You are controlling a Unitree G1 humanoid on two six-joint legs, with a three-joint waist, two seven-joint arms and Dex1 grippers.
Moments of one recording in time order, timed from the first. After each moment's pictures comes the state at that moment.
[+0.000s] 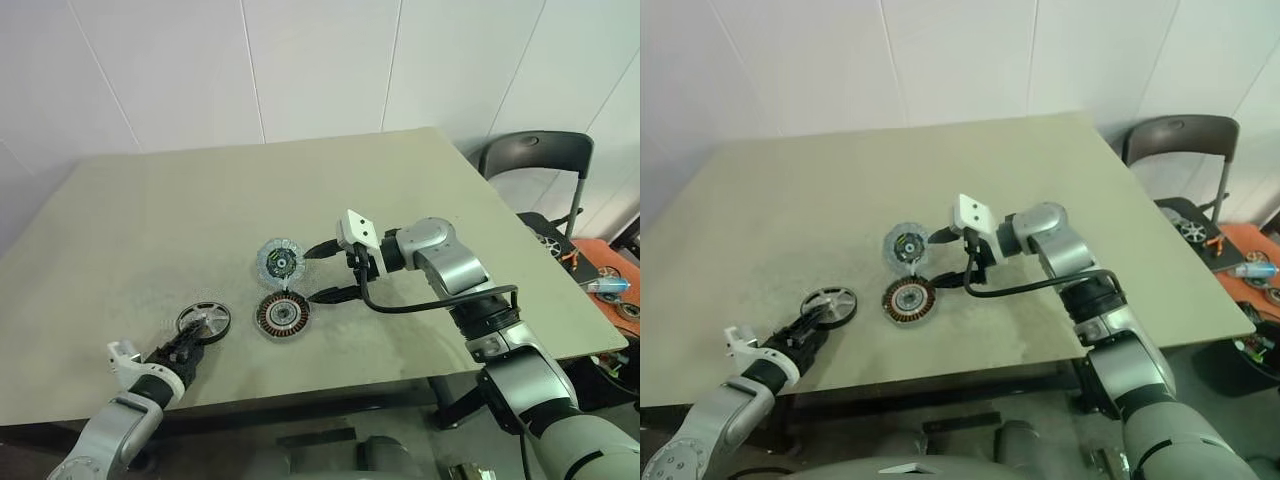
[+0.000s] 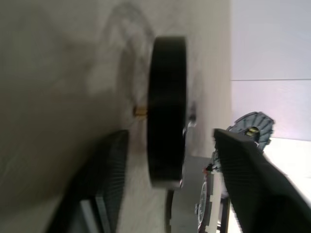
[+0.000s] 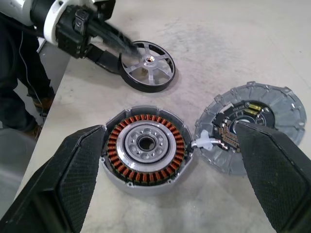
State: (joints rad) left arm 0.32 0.18 0.43 -0.34 -1.83 0.66 0.49; right arm -0.78 -0.37 0.31 0.34 0.16 0.28 1.34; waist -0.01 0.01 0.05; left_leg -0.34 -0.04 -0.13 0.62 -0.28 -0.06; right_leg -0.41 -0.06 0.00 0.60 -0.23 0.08
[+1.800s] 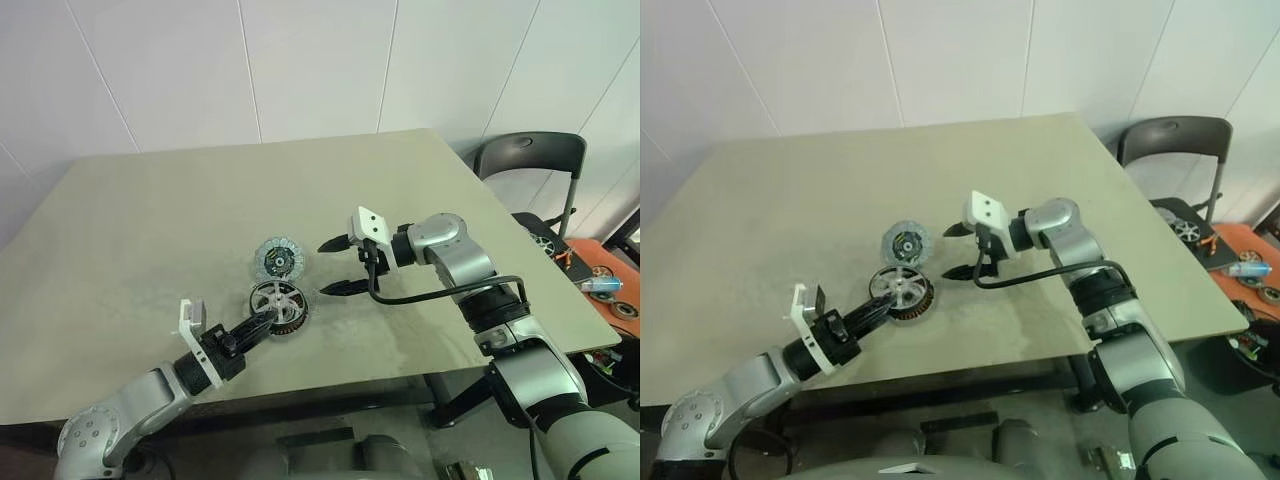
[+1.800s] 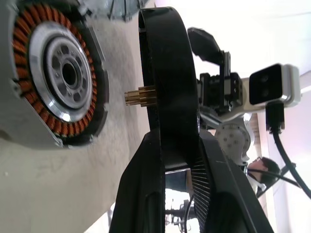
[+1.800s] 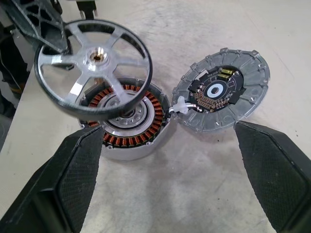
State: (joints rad) left arm 0.18 0.46 0.15 -0.24 -1.95 0.91 0.03; right arm -0.81 -0.41 0.30 0.44 0.12 0.21 1.33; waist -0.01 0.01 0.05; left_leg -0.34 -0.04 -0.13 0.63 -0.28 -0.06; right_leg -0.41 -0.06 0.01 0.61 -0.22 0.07
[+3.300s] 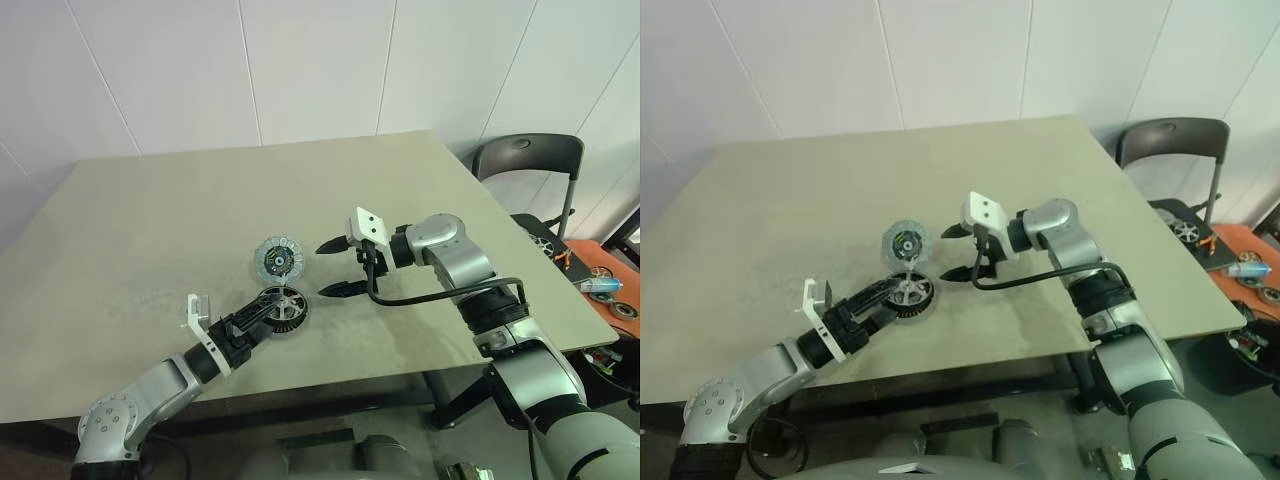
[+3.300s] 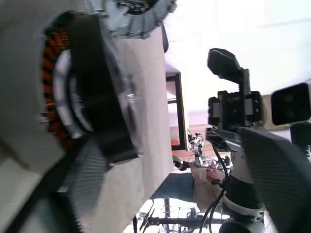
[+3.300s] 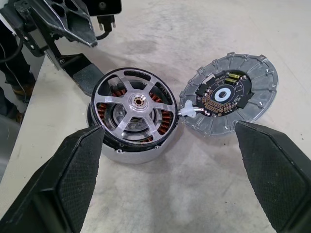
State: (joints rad) left arm 0.11 0.39 0.17 -0.17 -1.82 0.90 0.04; right arm -0.81 -0.41 0.30 0.41 0.13 0.23 1.33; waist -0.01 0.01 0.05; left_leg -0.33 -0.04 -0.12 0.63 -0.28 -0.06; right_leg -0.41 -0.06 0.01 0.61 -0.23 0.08
